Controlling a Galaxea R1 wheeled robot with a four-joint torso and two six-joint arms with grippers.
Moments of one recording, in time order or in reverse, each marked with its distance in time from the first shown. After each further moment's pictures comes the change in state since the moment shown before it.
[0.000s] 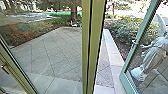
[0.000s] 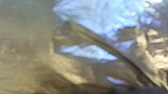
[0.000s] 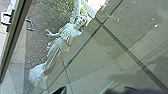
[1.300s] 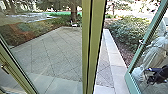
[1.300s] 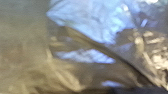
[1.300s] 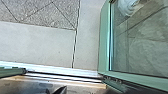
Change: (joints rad) left arm 0.002 0.014 0.001 0.000 -0.011 0.010; right arm -0.627 0.026 0.451 0.537 -0.020 0.141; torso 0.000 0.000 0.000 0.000
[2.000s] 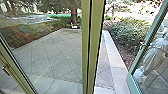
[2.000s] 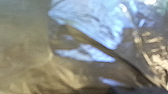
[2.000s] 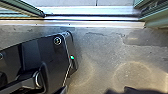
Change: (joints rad) left arm -0.005 0.000 0.000 0.000 -0.005 0.000; right arm -0.779 -0.074 0.181 -0.022 0.521 0.126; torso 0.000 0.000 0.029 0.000
